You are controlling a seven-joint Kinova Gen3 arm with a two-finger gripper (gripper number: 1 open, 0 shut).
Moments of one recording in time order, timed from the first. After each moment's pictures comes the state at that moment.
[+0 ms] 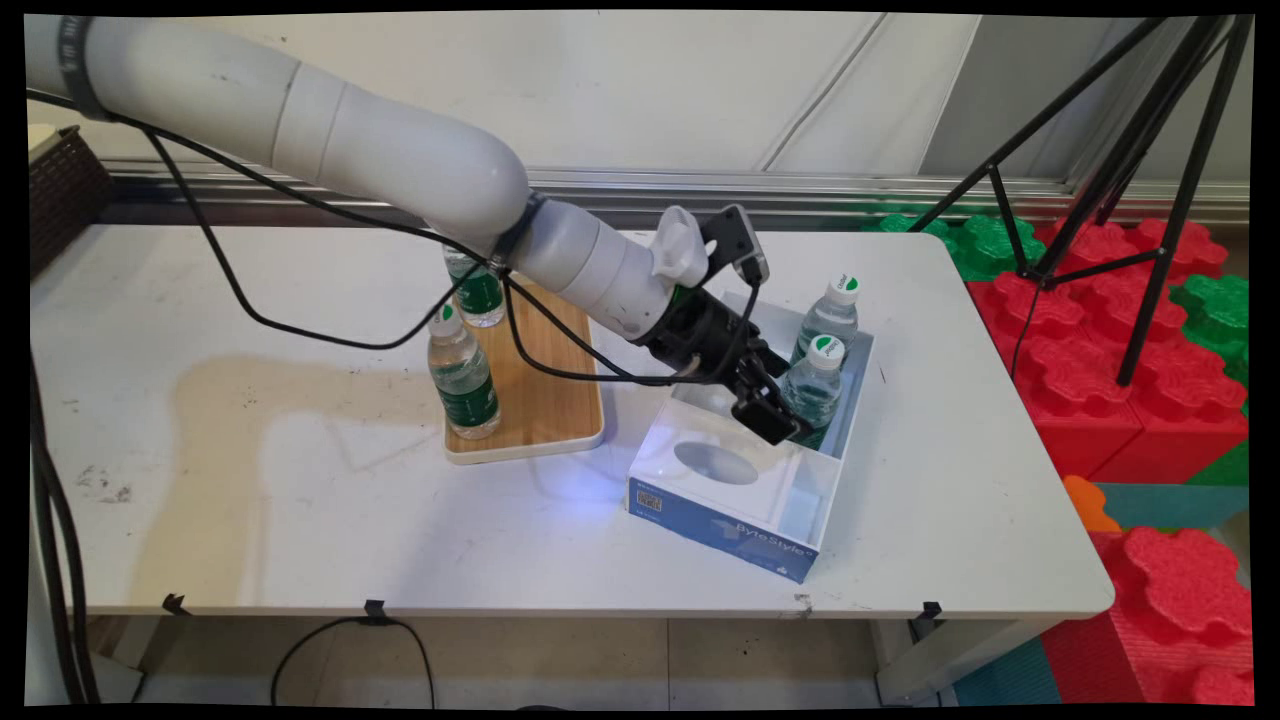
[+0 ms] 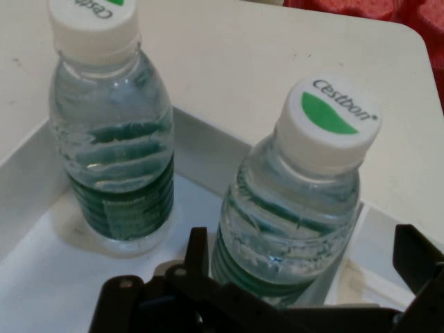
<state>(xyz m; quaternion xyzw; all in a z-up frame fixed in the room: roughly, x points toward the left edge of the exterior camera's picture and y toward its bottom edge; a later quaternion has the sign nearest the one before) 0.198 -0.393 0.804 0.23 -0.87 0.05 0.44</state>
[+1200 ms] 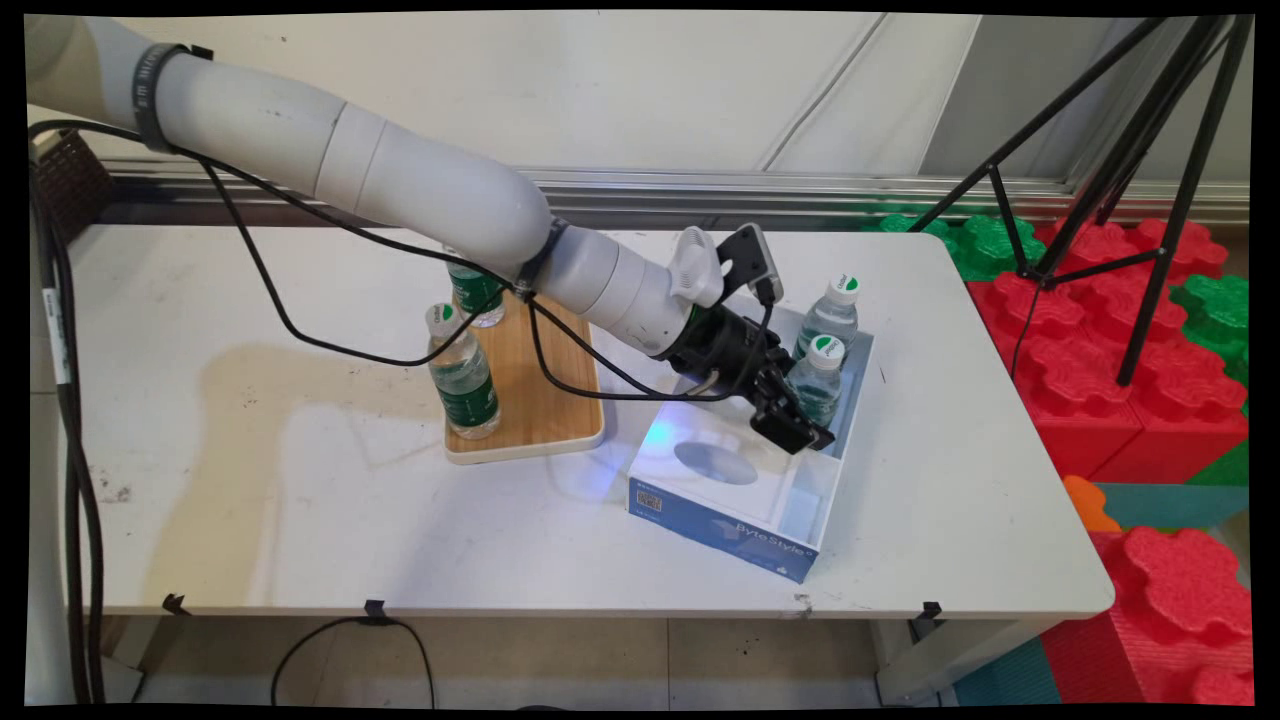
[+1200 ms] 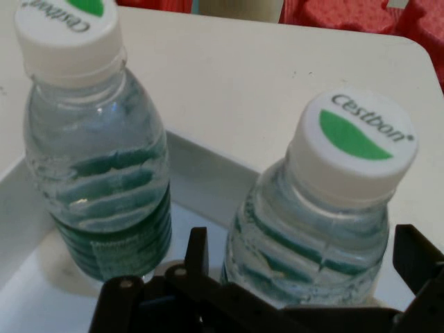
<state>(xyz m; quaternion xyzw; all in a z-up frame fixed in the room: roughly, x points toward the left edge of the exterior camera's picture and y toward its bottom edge) 0.185 -0.404 0.778 0.21 -0.86 0.06 0.46</state>
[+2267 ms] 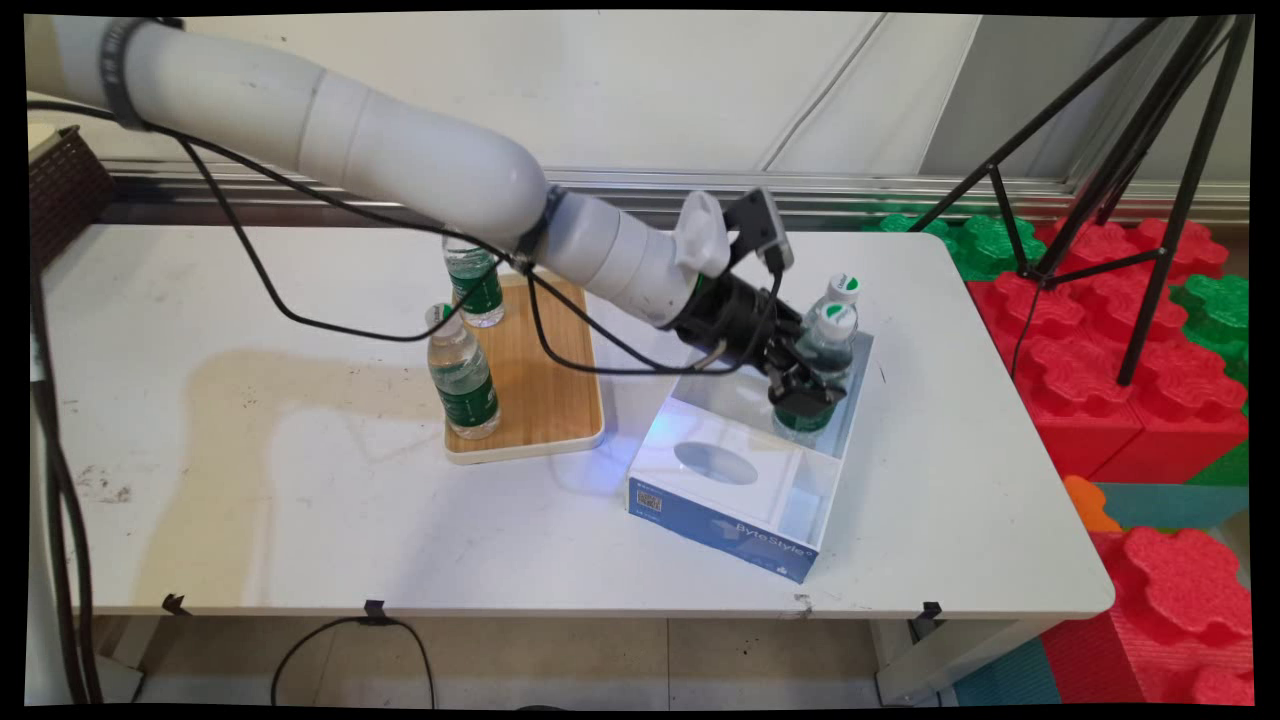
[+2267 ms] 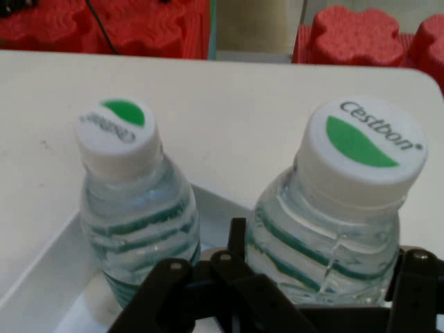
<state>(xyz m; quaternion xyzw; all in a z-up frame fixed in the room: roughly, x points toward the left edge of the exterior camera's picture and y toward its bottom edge) 0.184 -0.406 0.811 0.19 -0.86 0.10 0.47</state>
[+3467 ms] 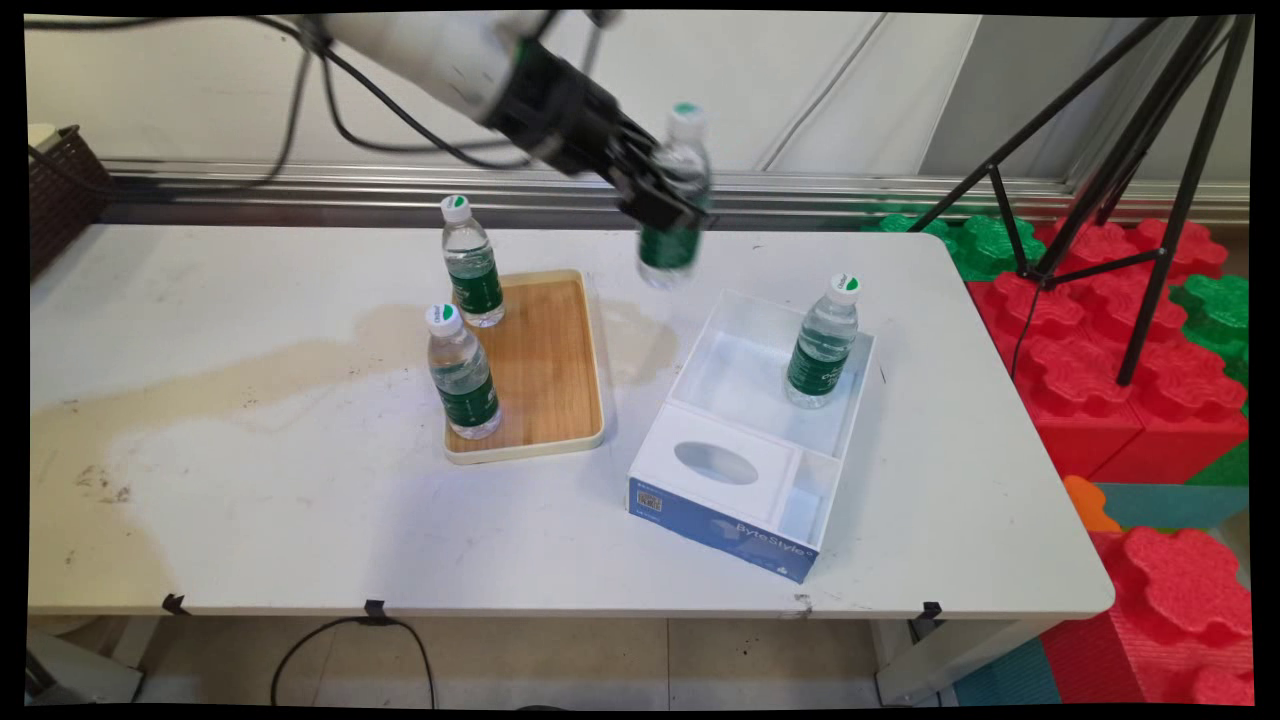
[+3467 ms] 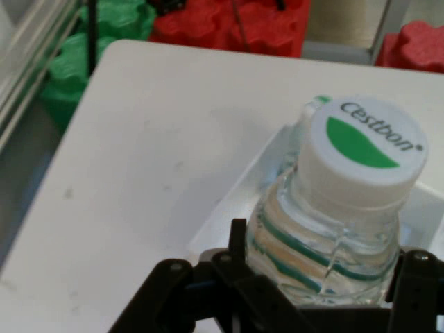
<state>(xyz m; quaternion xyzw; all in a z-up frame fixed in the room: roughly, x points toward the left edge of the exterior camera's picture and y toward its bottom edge) 0.332 -0.405 0.963 0.25 -0.86 0.14 0.43</state>
